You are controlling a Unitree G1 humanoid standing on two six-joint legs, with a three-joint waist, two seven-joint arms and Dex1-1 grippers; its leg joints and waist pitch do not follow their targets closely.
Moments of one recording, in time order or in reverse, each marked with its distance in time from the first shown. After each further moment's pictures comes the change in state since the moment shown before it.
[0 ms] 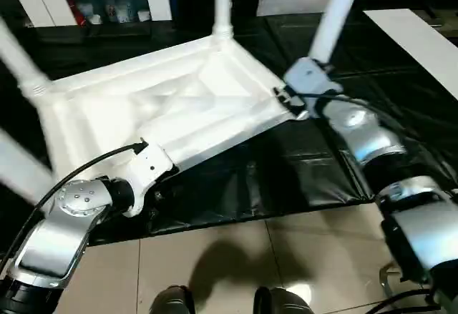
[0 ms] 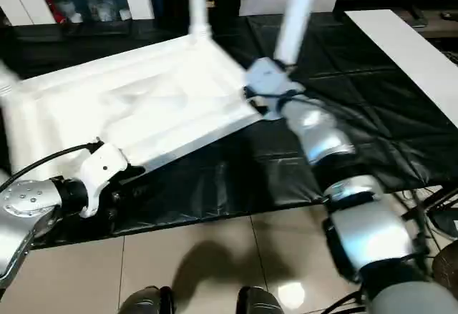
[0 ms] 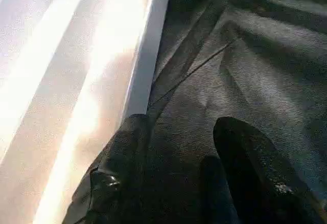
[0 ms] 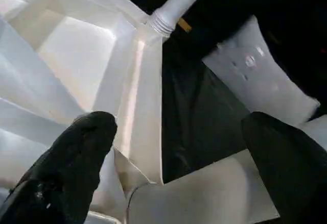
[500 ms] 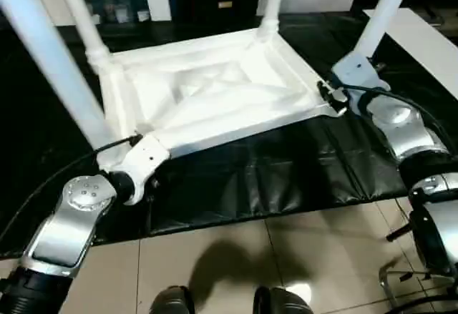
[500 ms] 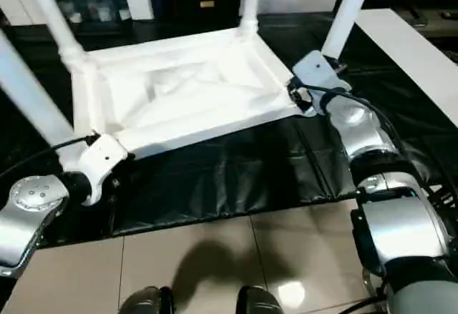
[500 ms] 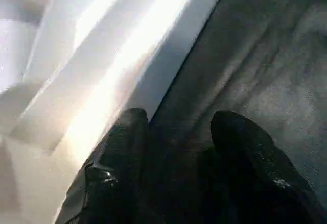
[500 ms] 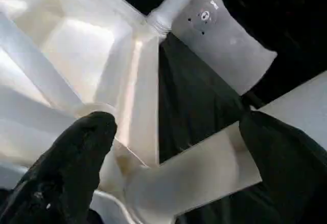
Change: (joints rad) left arm -0.032 -0.107 0.047 0.124 0.008 -0.120 0.140; right arm 0.043 -0.090 -0.115 0.039 0.082 -0.040 0.048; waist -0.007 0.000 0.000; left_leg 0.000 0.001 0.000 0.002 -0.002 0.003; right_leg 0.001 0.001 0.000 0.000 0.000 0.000
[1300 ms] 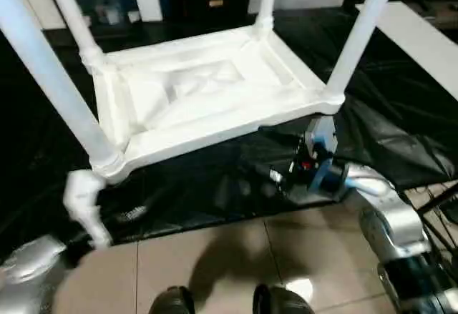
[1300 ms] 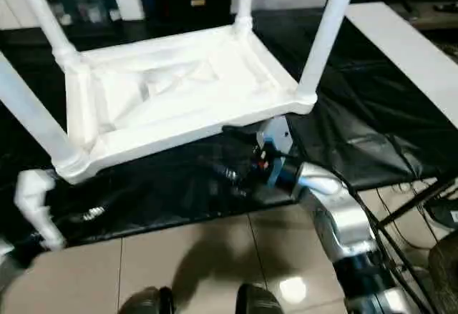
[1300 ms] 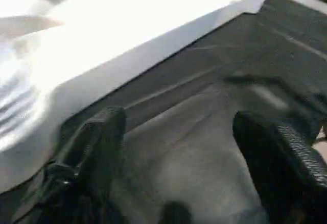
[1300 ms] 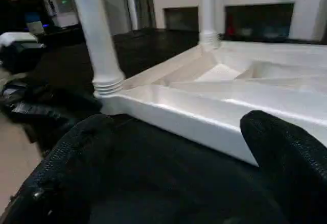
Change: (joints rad) left arm 0.385 -0.013 0.367 -0.026 -0.405 -0.179 -0.184; right arm 0.635 0.109 0.090 -1.058 0.604 0.419 0.558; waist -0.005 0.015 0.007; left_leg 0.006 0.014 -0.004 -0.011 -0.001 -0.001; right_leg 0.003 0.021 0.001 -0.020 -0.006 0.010
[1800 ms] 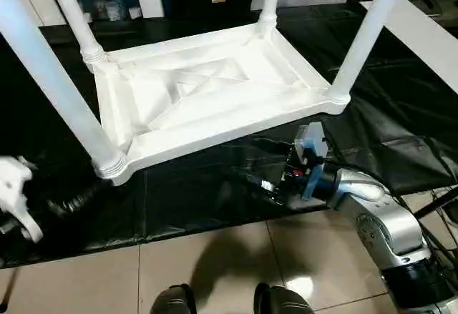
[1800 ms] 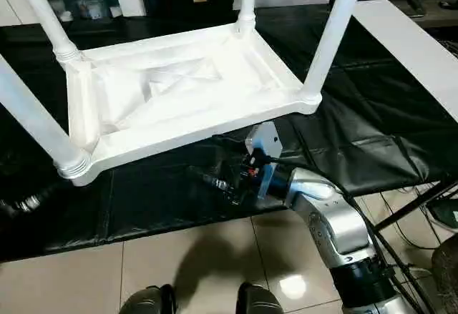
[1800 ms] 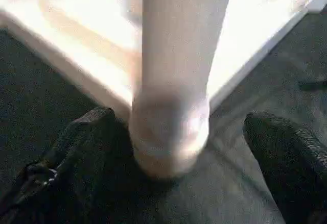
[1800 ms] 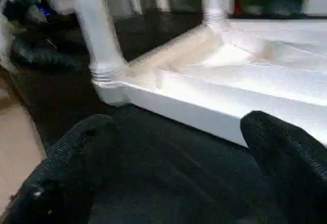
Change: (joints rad) left arm -0.128 0.158 0.125 0.149 -0.031 -0.045 -0.073; right arm -0.009 0.010 0.020 -0.023 -0.082 0.084 -0.098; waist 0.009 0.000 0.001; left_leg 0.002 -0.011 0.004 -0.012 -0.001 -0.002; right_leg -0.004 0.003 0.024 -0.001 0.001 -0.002
